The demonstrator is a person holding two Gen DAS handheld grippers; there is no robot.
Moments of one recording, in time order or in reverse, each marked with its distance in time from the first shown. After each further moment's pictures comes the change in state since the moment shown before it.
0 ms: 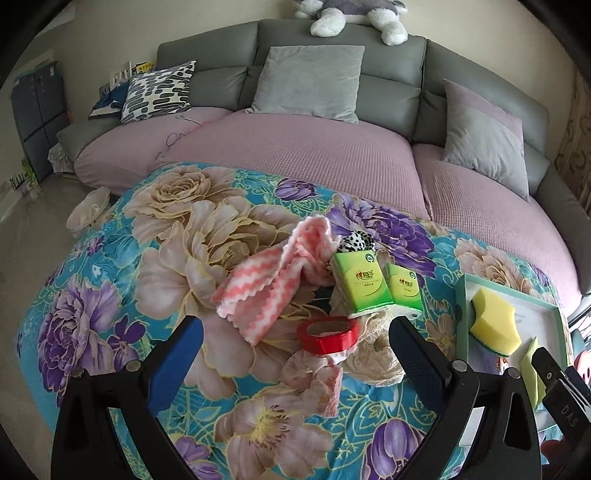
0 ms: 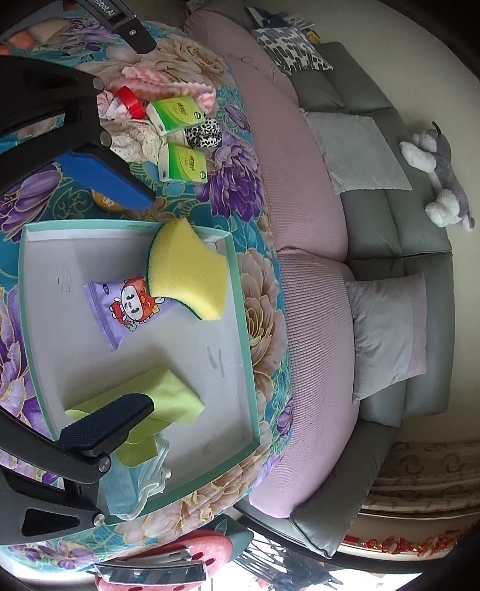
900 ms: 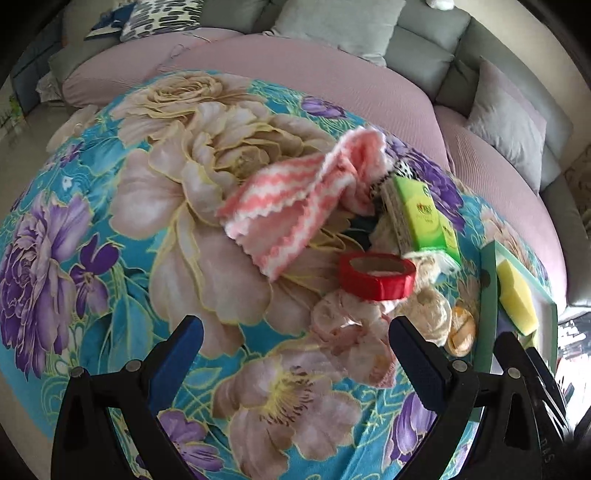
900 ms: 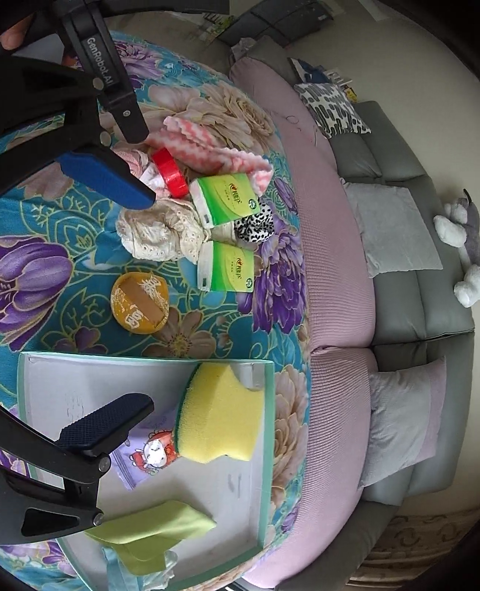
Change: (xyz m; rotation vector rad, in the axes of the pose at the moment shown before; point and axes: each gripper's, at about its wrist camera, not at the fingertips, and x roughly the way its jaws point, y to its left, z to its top) left arm 0.060 0.049 -0.027 -0.148 0.255 -0.080; right arm 0.031 0.082 -0.032 -0.120 0.071 0.225
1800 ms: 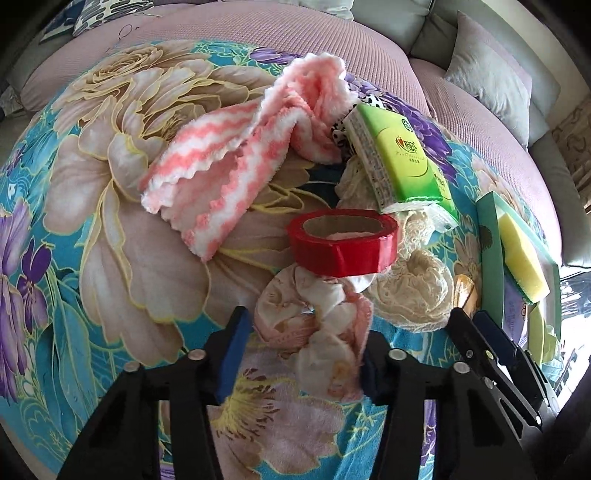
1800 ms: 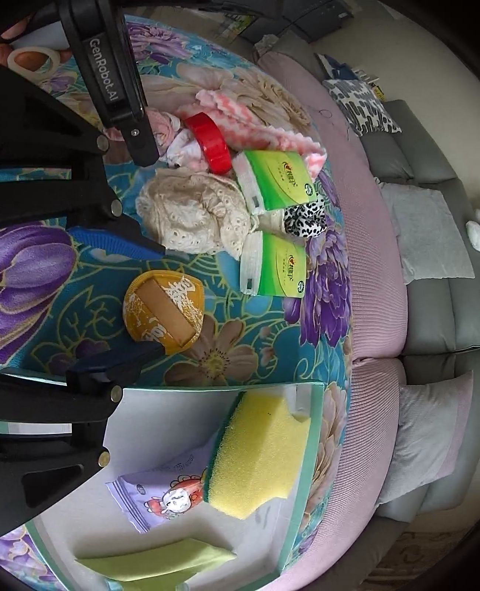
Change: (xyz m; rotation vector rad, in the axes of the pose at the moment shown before) left arm 0.047 -0.030 -0.002 0.114 0.164 -0.060; right arm 0.046 0.007 -0.018 -0.046 0.094 -0.008
